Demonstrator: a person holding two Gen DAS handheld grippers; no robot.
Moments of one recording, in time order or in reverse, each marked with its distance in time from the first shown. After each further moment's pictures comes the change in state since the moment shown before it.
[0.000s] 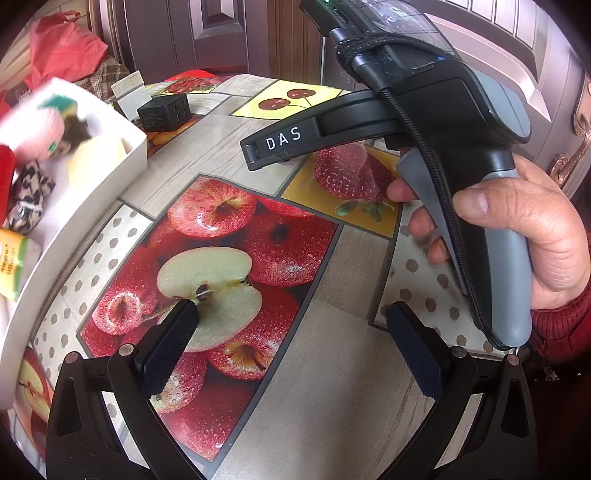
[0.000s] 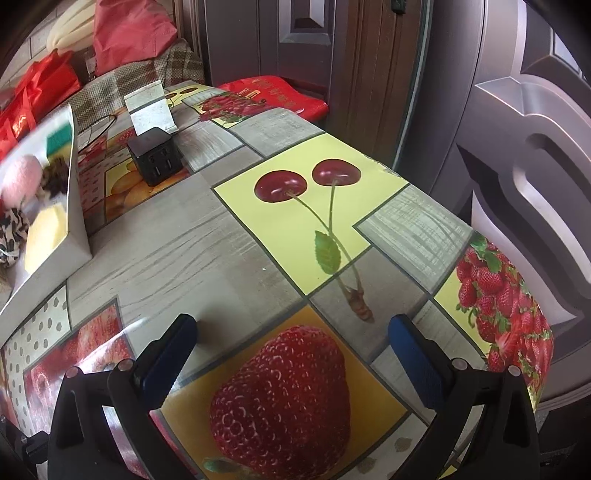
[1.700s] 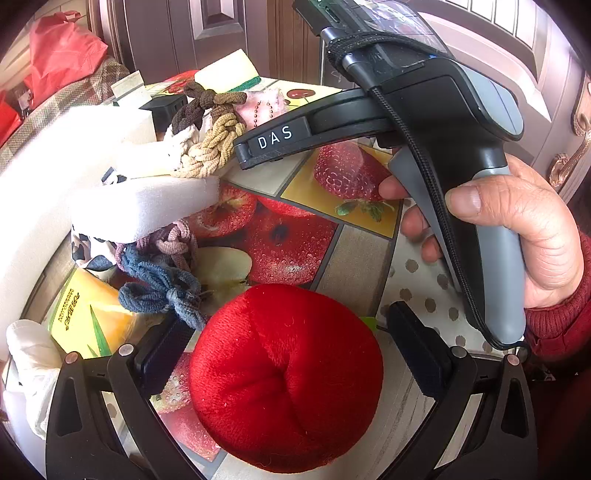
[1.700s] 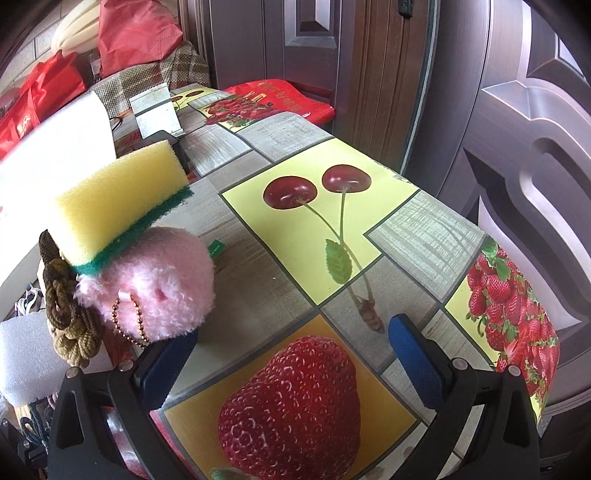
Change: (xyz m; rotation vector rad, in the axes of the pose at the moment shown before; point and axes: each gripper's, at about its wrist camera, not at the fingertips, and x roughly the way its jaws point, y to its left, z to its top) left arm -0.001 0.001 0.000 0.000 0.000 0.000; right arm 0.005 0.006 0.005 -0.001 -0.012 0.014
